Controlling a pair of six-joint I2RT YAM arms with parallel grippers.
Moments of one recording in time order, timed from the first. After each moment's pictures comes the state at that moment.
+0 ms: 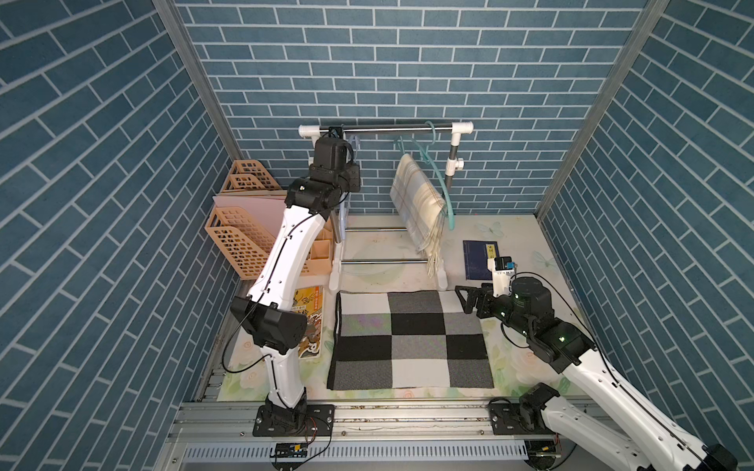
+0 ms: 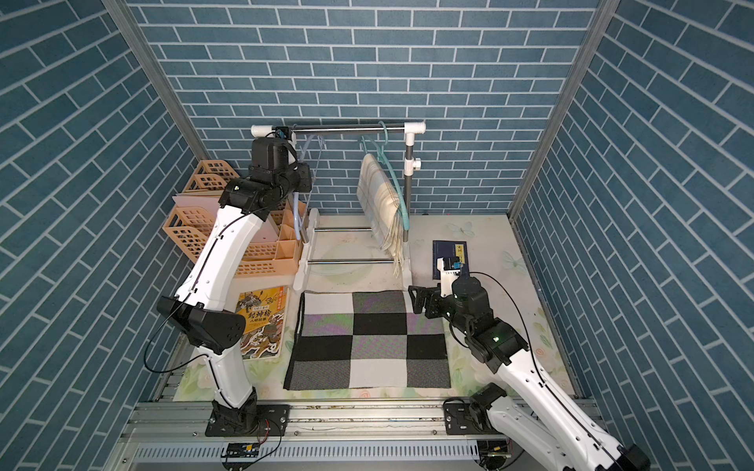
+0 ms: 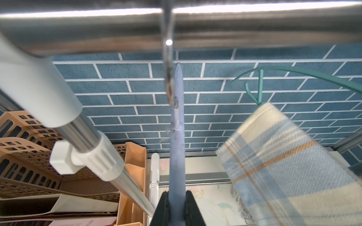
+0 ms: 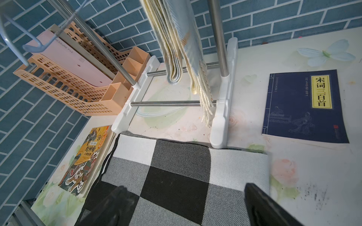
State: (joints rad) left arm -0.33 1.89 2.30 -0.81 -0.23 -0.15; right arm 0.59 0.78 0.71 -0.38 -0.03 0.41
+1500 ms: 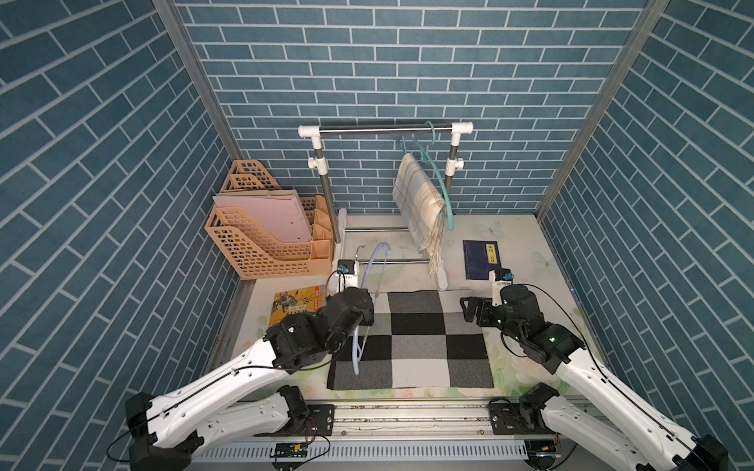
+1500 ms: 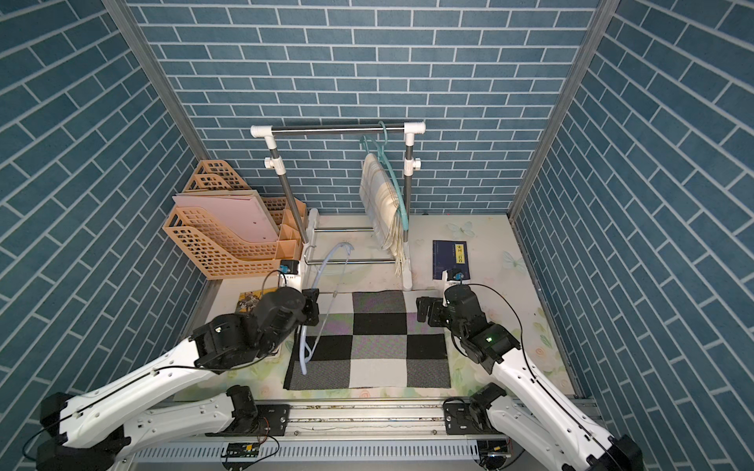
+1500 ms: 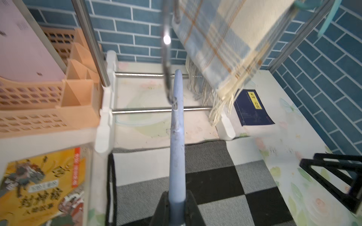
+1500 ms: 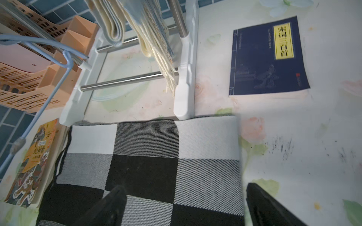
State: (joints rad) left arm -1.08 0.94 0.93 -0.65 -0.63 -0.70; right arm 0.59 0.81 0.61 -0.47 0.10 0.52
